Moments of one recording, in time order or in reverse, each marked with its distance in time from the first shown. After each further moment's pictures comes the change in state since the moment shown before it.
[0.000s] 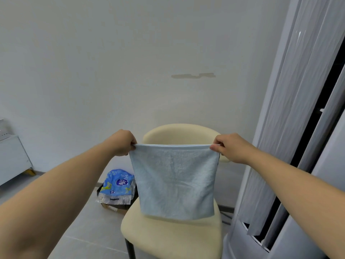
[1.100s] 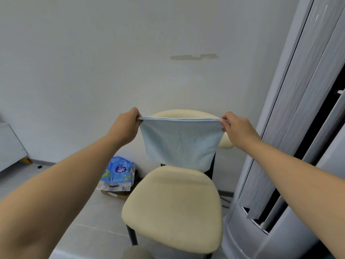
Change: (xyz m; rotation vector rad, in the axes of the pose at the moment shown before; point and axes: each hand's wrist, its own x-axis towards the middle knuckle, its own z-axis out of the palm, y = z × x) left_hand 0.018 0.011 0.030 -0.332 0.453 0.041; right_hand 0.016 0.014 0.026 0.180 0.332 0.090
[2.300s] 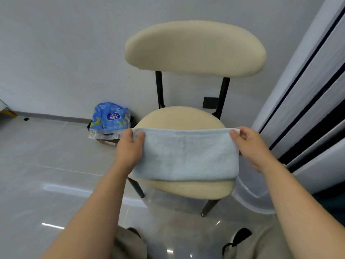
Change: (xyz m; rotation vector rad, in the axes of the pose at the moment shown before) left_hand -0.191 -0.065 0.201 -0.454 -0.138 -0.625; right_hand -0.168 0.109 0.185 0.618 -0.190 0.656
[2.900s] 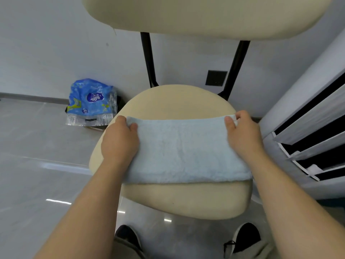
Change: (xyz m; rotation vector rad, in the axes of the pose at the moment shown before) left_hand 0.073 -0.033 0.068 0.553 0.073 0.034; right_hand 0.092 0.048 0.061 -0.513 0.192 0.005
